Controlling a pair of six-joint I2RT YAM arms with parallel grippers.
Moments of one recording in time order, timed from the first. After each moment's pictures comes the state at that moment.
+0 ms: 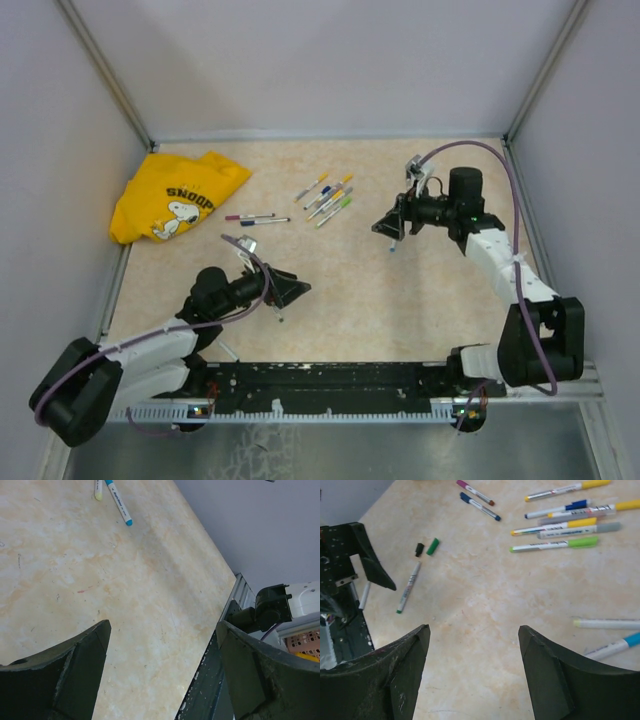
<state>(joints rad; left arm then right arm) -0.62 0.98 0.15 0.76 0.39 -0.70 0.12 1.30 0.91 -0.14 -0.95 -0.02</state>
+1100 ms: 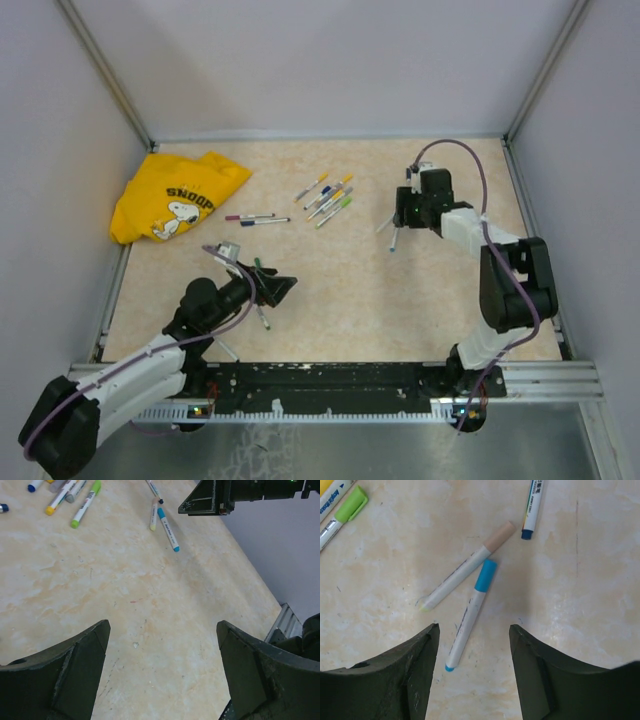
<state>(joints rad) -0.62 0.77 0.09 0.64 0.16 -0.61 0.17 1.61 0.99 -0.16 -0.10 0.16</state>
